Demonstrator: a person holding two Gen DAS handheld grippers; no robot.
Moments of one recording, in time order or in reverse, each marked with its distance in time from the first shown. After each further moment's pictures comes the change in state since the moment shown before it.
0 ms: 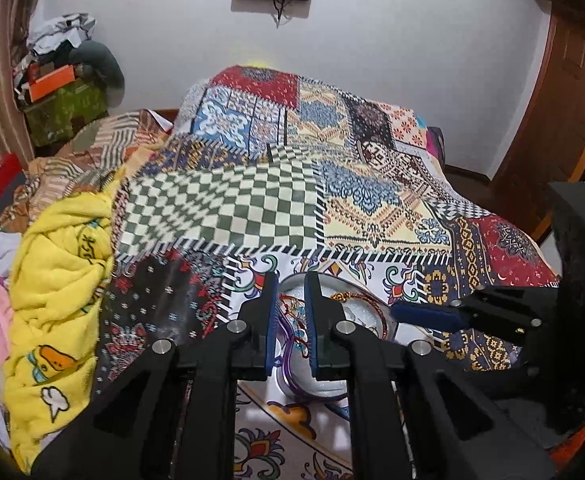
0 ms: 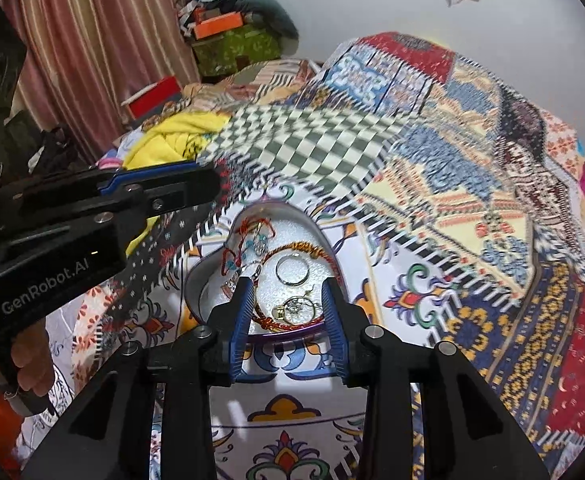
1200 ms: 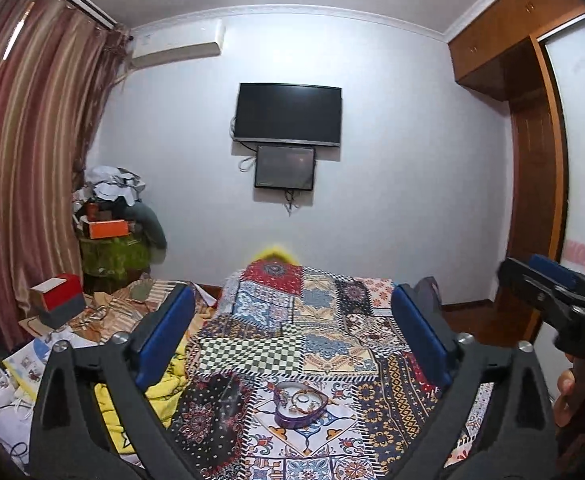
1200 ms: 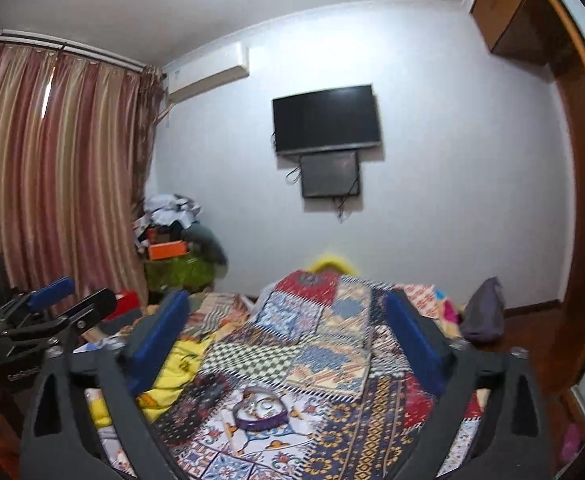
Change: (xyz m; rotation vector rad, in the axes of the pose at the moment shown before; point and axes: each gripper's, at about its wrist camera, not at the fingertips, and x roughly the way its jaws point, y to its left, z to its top) left arm -0.301 -0.057 -0.039 0.025 -0.653 0.096; right arm -0.285 0.091 -0.046 0.100 -0.827 -0.339
